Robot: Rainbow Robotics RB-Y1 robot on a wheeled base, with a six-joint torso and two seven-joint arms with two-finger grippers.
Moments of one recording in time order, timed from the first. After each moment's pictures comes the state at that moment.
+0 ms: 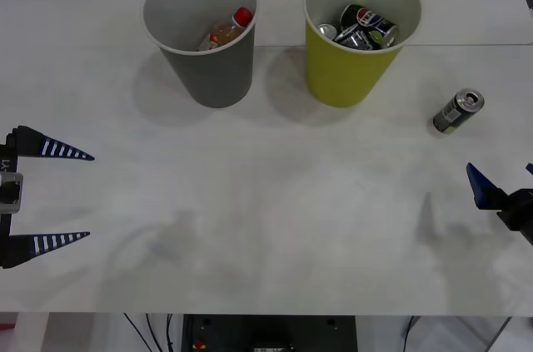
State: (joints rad) right arm 0.22 -1.34 0.62 -1.96 1.12 0.61 -0.81; left arm 0.26 1.13 0.26 -2.01 -1.31 -1.13 -0.09
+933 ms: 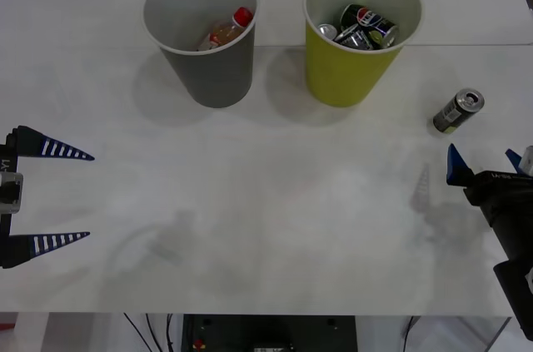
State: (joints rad) right arm -0.15 -1.15 0.95 -1.69 1.13 0.81 -0.86; left arm 0.26 1.13 0.26 -2.01 -1.31 -1.13 -0.09
